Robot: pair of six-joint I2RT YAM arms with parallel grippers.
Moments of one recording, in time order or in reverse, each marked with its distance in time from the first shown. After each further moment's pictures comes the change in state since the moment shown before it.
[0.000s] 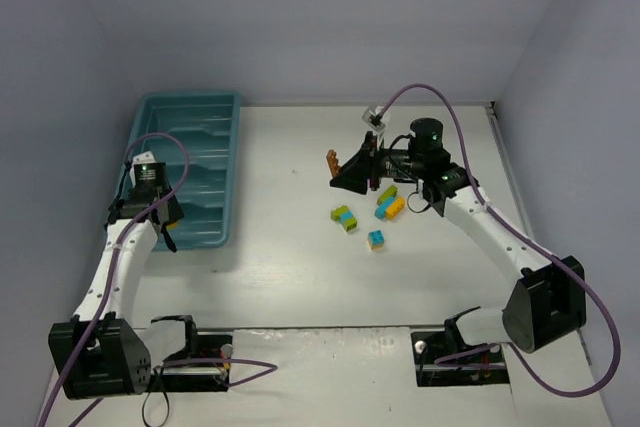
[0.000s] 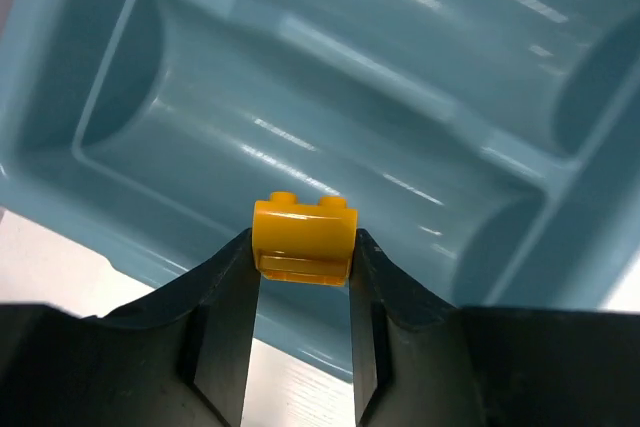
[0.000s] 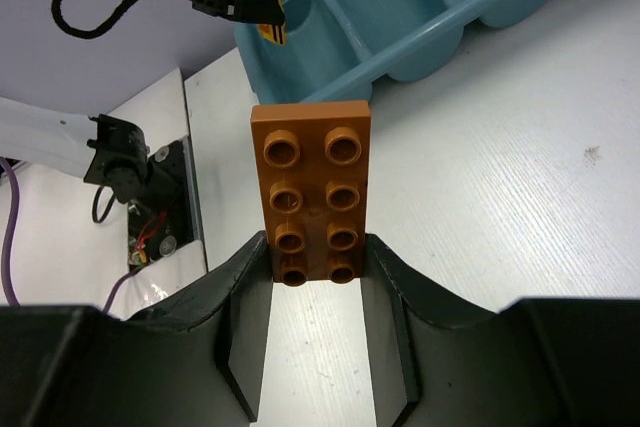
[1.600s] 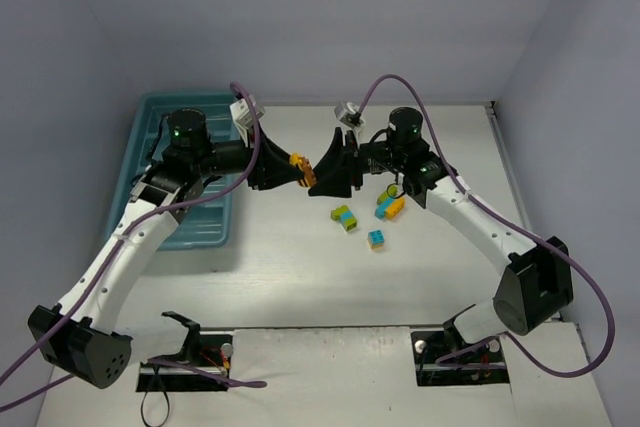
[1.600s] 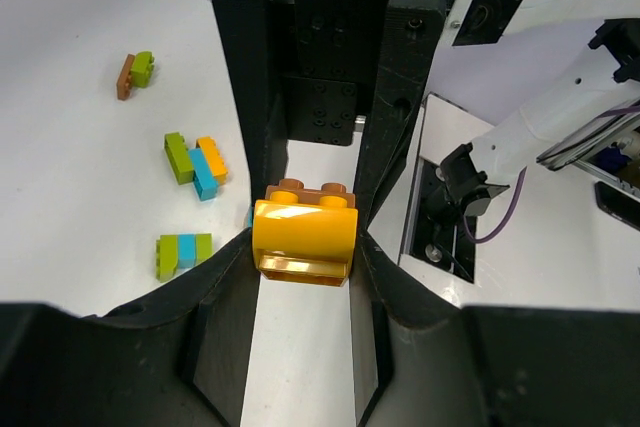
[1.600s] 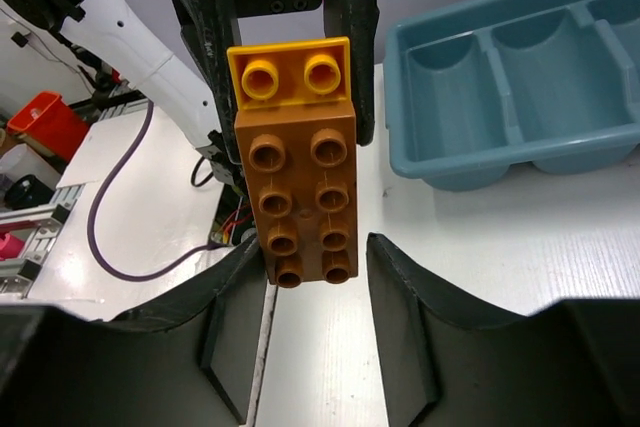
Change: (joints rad) left arm -0.451 0.084 0.354 0.431 1.224 0.132; right arm 0.116 0.099 0.115 0.173 -0.250 0.064
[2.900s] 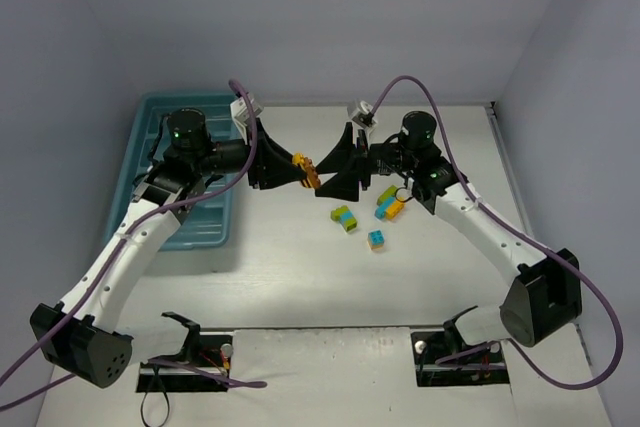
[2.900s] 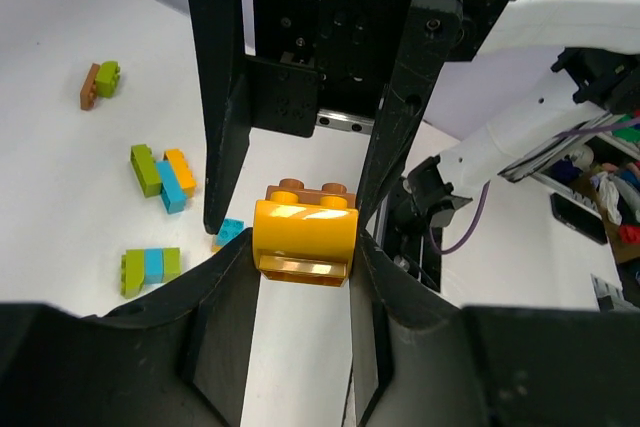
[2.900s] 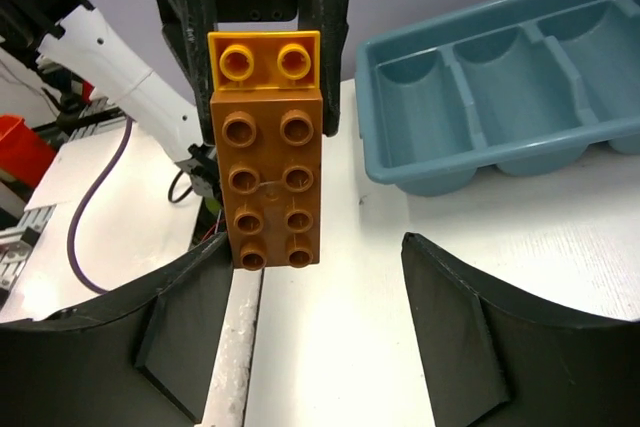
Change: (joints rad) left arm 0.006 0.008 -0.015 0.091 0.041 -0.115; right arm -0.035 -0.064 -0.056 0.061 0.051 0.034
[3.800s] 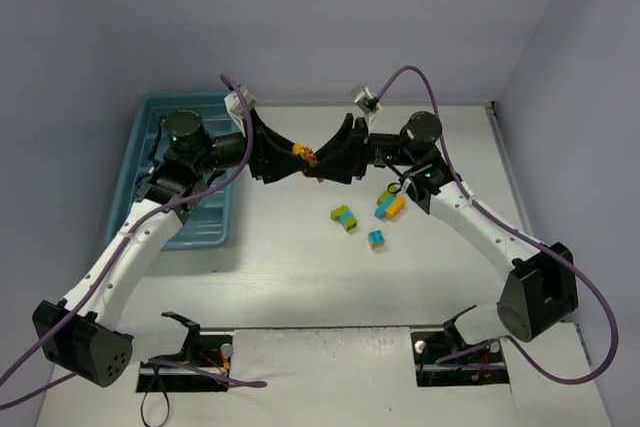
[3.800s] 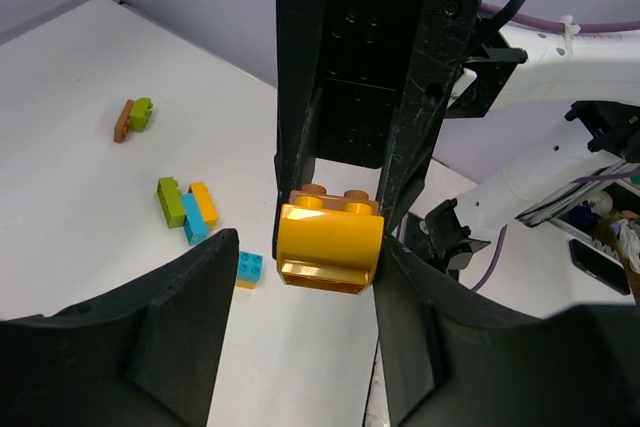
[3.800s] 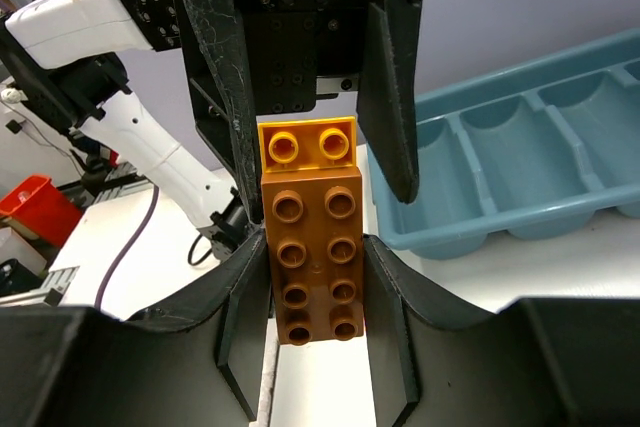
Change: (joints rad) left arm 0.006 0.002 -0.035 0.150 -0.076 -0.080; right arm 0.021 0.027 0.000 0.311 0.055 0.290
